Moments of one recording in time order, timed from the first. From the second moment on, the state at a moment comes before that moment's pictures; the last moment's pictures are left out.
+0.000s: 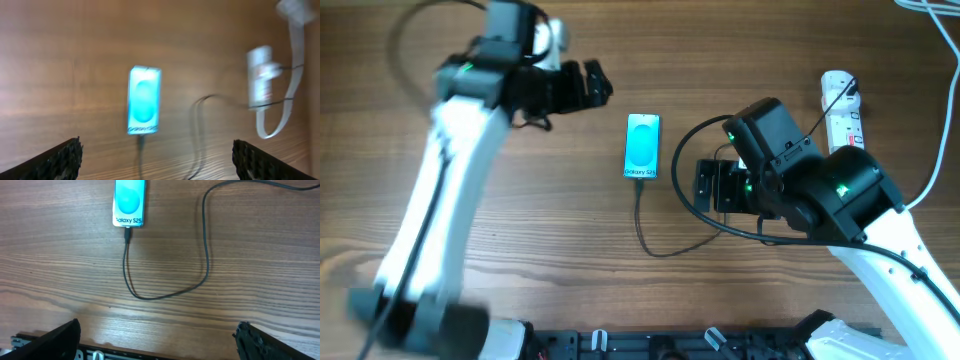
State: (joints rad) left arm -0.19 1.60 1.67 -1.05 0.33 -0.36; right arm 0.61 1.31 1.49 -1.35 0.01 0.62
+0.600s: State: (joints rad) left arm -0.52 0.96 1.21 -1.11 -0.03 -0.57; right arm 0.44 1.31 1.50 -1.32 0.04 0.54
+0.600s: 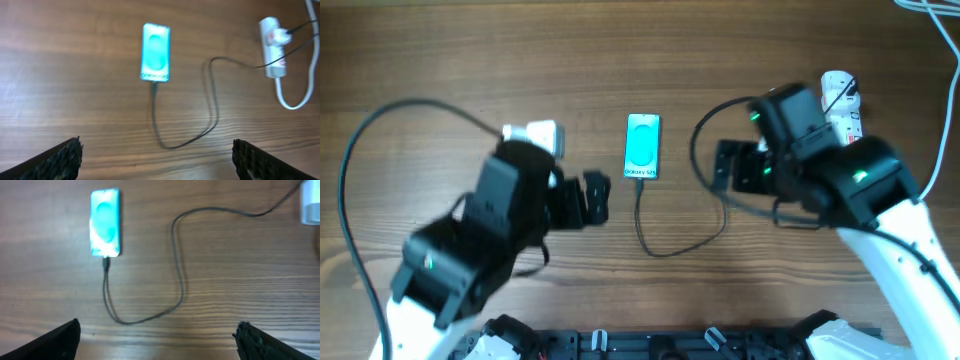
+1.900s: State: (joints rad) left arm -0.53 0.91 1.14 -1.12 -0.10 -0.63; right arm -0.44 1.84 1.54 -0.88 0.11 0.36
